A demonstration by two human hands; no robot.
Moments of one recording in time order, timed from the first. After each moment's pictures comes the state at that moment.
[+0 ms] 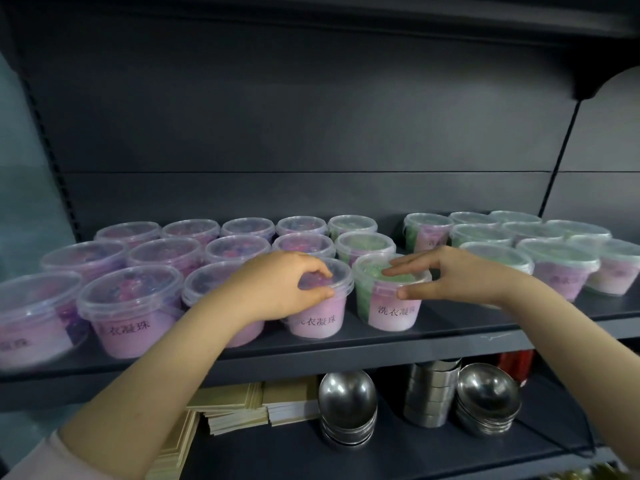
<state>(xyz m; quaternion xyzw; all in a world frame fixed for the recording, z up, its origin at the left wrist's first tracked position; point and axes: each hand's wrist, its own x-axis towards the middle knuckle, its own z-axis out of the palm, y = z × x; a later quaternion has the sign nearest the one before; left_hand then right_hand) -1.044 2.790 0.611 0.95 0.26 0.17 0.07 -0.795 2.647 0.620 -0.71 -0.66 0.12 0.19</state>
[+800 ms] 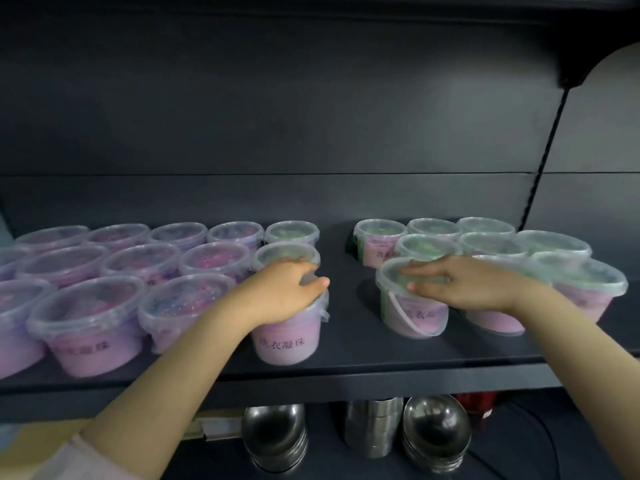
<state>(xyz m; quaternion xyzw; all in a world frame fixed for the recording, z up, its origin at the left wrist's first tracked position) -0.869 2.763 0.596 0.91 0.36 0.16 0.17 -0.621 2.612 0.622 -0.75 -0.64 0.11 0.14</state>
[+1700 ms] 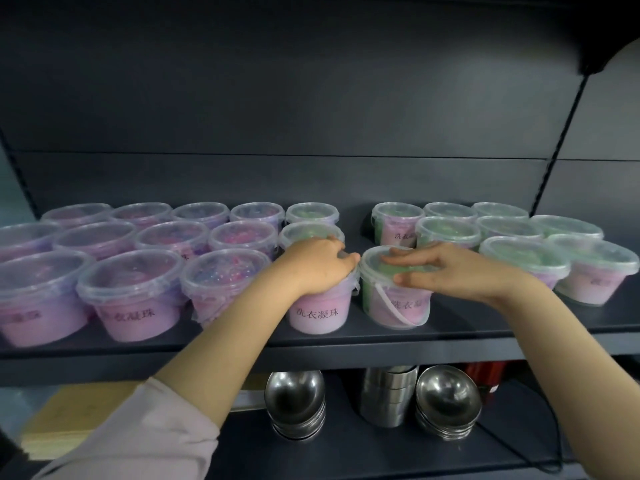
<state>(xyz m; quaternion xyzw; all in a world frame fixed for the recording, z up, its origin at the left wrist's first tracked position) -0.865 2.759 0.600 0.91 0.37 0.12 0.14 -0.684 2.618 0.613 -0.70 -0.64 0.20 0.24</state>
